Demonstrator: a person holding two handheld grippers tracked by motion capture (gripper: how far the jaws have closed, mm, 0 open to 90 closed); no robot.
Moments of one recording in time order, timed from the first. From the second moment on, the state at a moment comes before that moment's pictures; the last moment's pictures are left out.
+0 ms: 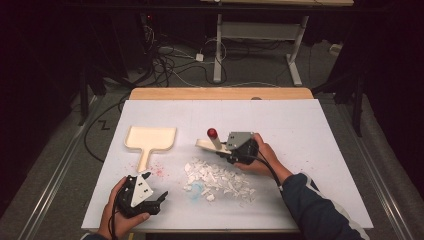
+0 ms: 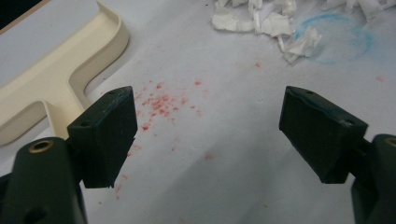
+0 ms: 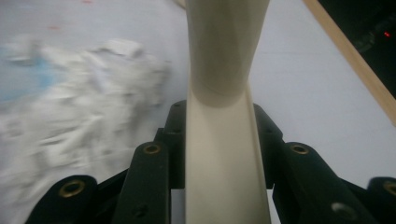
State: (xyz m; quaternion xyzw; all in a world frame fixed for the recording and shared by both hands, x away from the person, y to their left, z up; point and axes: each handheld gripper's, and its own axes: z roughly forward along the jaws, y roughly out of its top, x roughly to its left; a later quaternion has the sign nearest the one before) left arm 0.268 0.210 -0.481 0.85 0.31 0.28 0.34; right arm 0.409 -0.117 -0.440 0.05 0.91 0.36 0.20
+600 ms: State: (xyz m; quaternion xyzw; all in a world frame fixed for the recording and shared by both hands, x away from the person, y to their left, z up) left arm 0.269 0.208 -0.481 0.85 0.30 0.27 0.34; right arm 0.444 -0.169 -0.413 0.20 0.87 0.33 0.30
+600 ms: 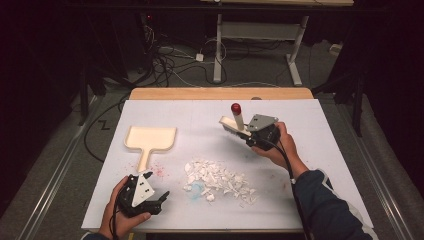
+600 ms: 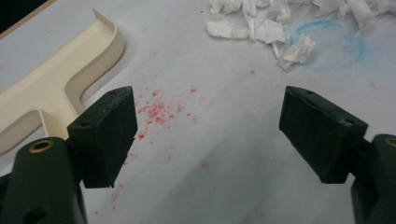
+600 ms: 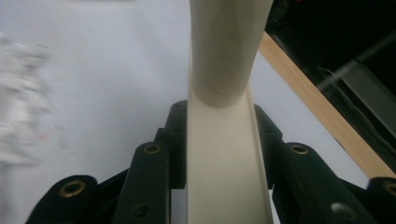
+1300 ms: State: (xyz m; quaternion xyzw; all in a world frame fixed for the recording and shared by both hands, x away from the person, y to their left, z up) left arm 0.267 0.203 -0.480 0.85 0.28 0.27 0.34; right arm 0.370 -0.147 -0.425 0.08 0.91 0.34 0.21
